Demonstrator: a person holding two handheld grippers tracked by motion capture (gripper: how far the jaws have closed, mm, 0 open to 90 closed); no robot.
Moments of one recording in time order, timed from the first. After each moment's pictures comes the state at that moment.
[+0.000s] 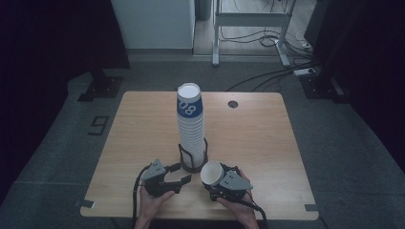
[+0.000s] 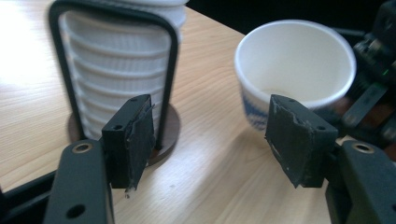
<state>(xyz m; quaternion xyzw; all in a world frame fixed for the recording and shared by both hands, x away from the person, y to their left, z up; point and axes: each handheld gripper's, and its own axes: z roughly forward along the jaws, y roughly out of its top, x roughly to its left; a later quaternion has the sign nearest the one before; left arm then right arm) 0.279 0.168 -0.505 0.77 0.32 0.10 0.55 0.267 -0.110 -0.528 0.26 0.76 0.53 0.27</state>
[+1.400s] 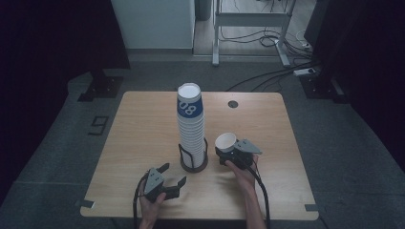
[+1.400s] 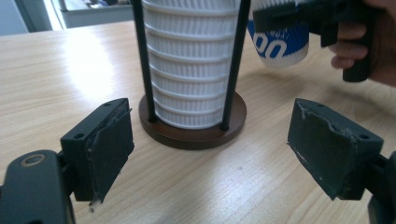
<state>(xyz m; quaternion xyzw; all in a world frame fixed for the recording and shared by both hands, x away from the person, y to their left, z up) 0.267 0.174 -0.544 0.73 0.35 0.24 0.53 0.368 -0.141 -0.531 0.41 0.70 0.52 0.27</state>
